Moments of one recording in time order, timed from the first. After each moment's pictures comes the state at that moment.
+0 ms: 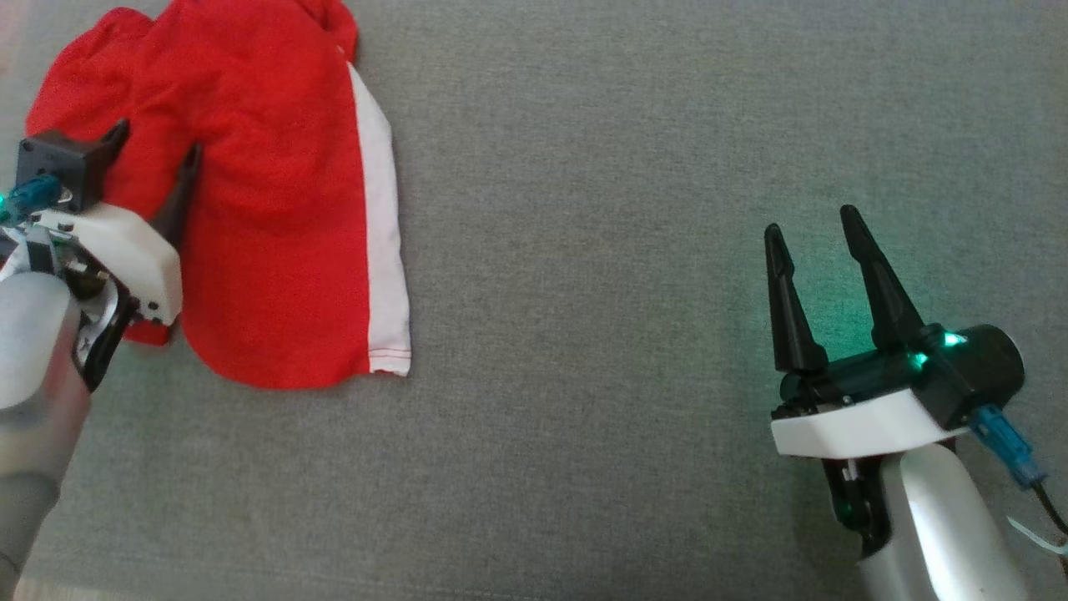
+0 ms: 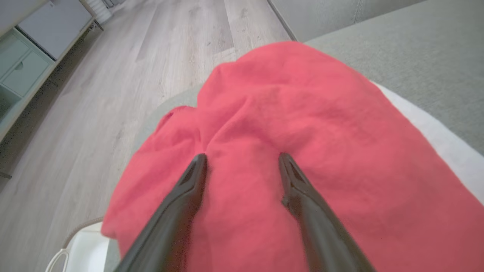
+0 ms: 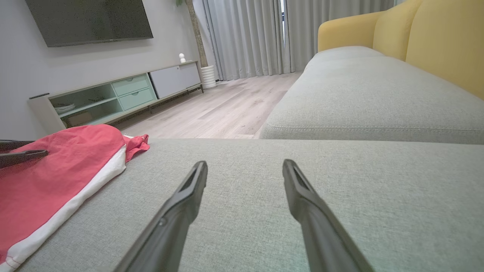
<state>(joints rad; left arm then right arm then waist) -0.84 0.53 -0.66 0.78 -0.50 -0.13 -0.01 -0.16 -0.05 0.13 0.07 0.09 0.13 -0.25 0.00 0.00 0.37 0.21</state>
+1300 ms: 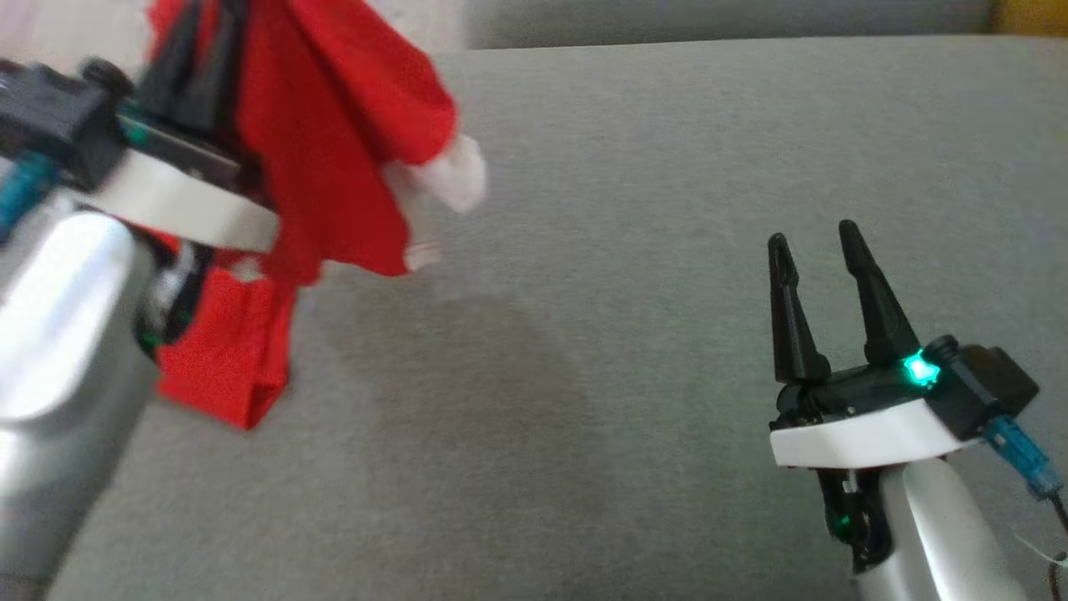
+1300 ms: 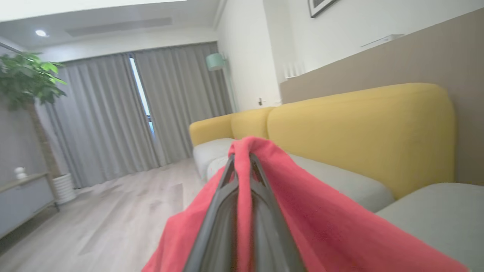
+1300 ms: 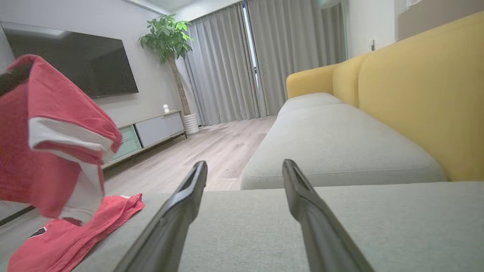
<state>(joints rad) -0.82 0.54 -0.62 0.24 -0.59 0.00 -0.17 -0.13 -0.05 0.16 0.06 0.23 0.13 -0.25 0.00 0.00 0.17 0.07</state>
